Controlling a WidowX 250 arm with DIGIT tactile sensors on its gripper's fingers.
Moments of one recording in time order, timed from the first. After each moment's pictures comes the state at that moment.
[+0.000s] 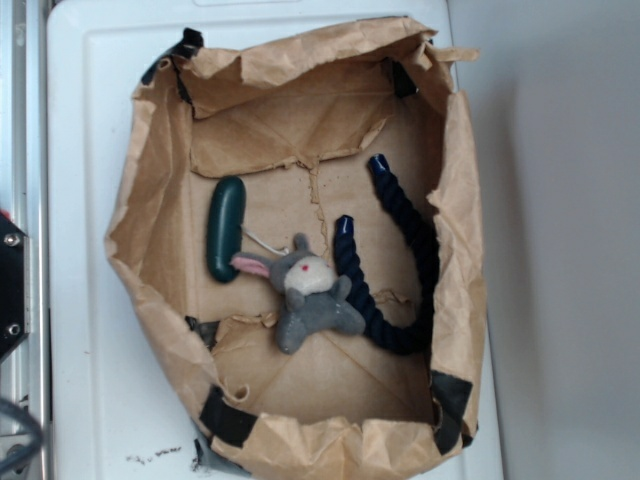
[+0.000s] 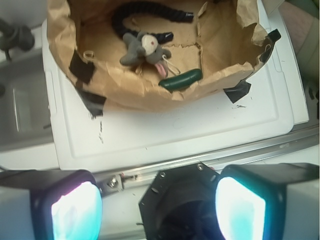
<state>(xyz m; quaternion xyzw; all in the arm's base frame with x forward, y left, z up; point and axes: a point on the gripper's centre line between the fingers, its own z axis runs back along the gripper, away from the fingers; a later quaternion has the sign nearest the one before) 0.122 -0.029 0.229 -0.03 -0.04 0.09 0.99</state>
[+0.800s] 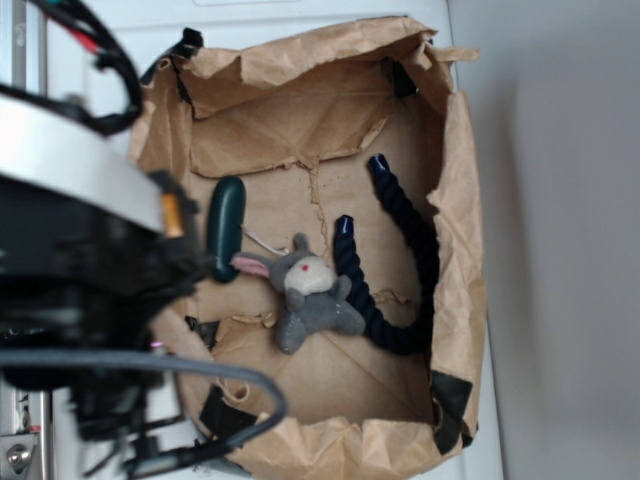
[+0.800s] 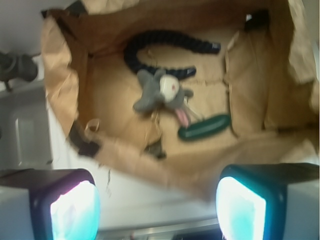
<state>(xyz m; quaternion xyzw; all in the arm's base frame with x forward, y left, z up) 0.201 -0.028 0.187 -0.04 -0.06 0.07 0.99</state>
